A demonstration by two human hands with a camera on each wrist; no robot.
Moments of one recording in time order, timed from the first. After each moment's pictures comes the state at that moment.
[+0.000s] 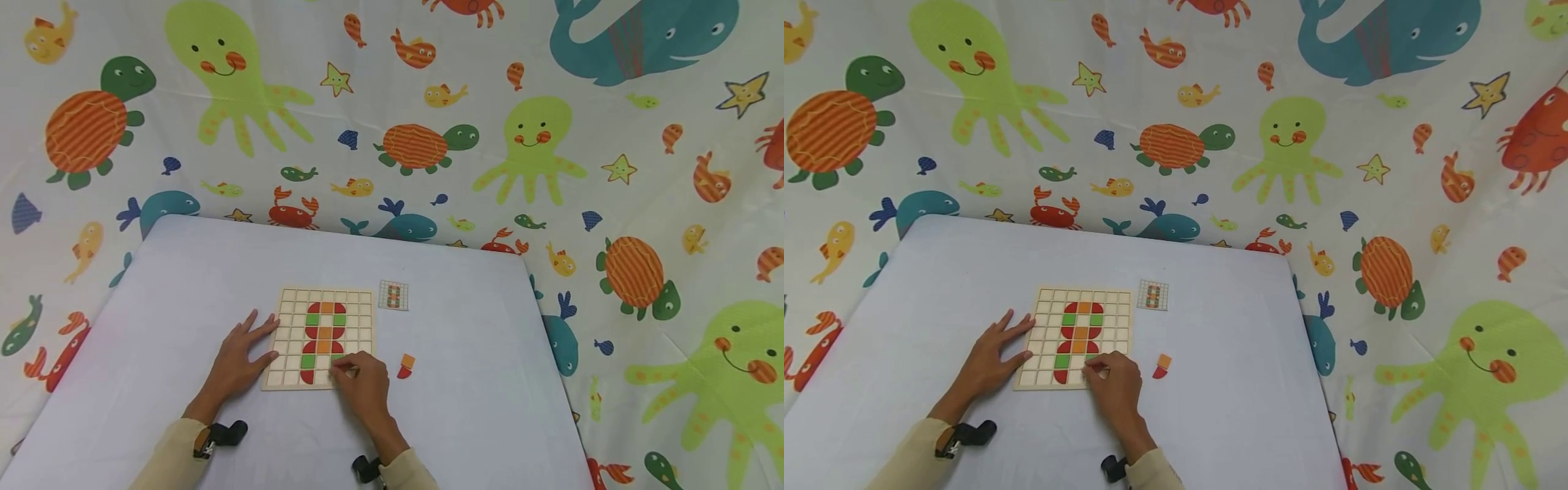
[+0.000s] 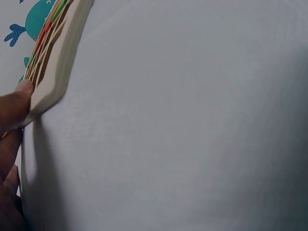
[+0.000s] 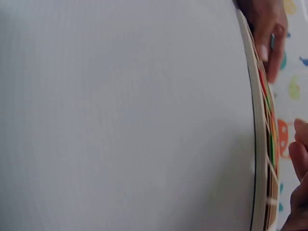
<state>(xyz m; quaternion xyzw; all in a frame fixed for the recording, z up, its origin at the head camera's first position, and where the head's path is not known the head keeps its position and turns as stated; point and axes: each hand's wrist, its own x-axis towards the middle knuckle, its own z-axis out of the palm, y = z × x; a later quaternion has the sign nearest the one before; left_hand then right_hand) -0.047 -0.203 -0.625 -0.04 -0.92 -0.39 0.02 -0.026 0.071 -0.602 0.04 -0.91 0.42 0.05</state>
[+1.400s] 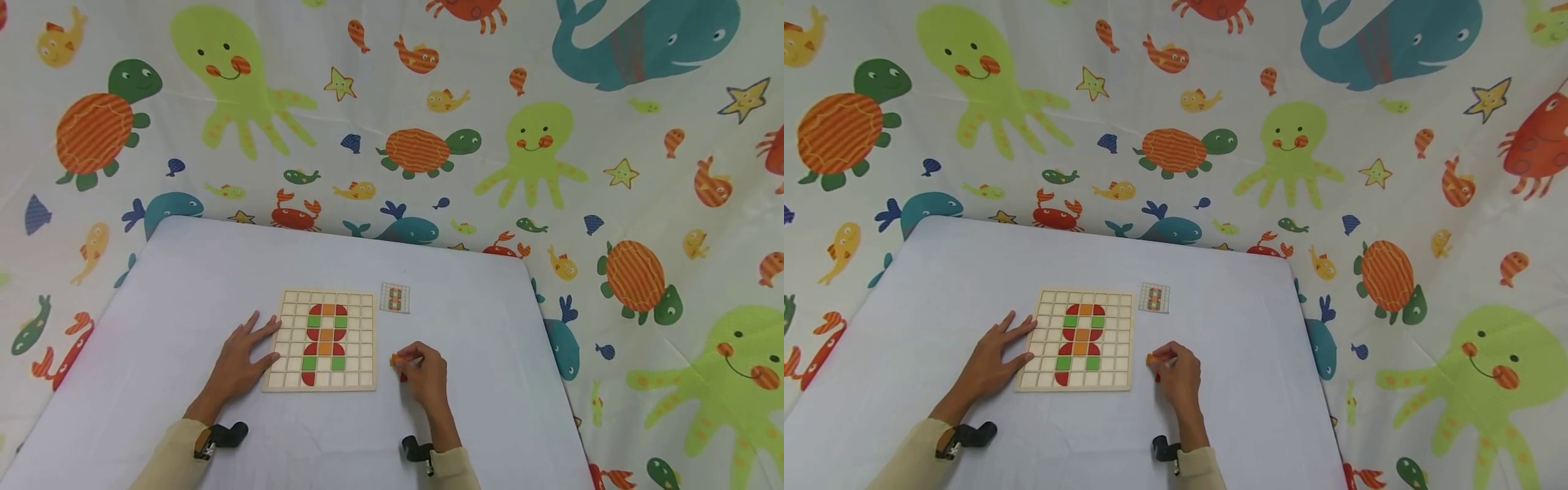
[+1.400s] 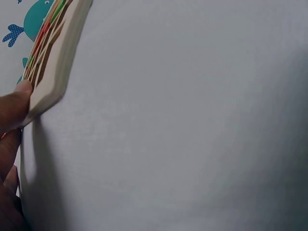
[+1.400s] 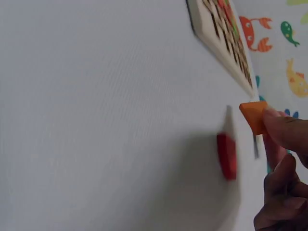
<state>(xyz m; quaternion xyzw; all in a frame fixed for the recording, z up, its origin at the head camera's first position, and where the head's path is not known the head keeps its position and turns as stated) -0.046 -0.202 -0.622 -0.05 -0.92 -0.39 0.03 -0.054 0.176 -0.587 -0.09 -0.89 0.45 -0.01</state>
